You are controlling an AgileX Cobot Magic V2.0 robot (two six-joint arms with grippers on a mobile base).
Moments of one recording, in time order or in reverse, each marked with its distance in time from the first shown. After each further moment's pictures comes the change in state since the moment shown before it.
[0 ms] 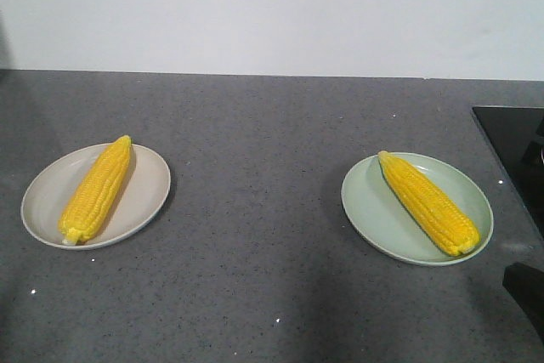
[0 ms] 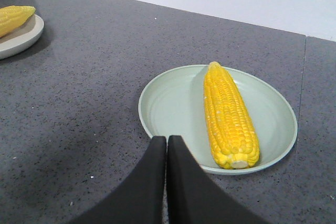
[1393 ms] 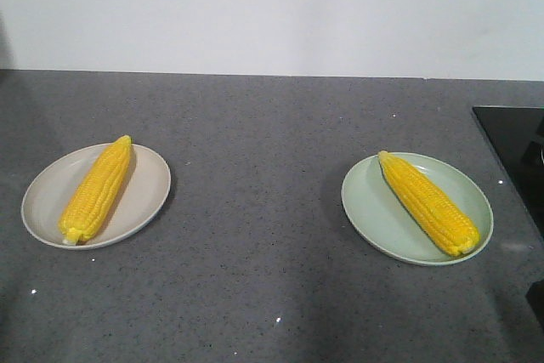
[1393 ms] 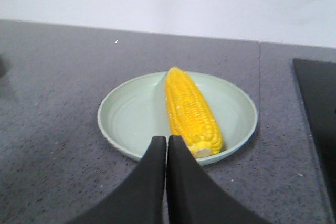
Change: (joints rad) left arm -0.001 0.000 0.000 -0.007 -0.002 0.013; right arm 0.000 -0.192 0.247 -0.098 -0.266 0.176
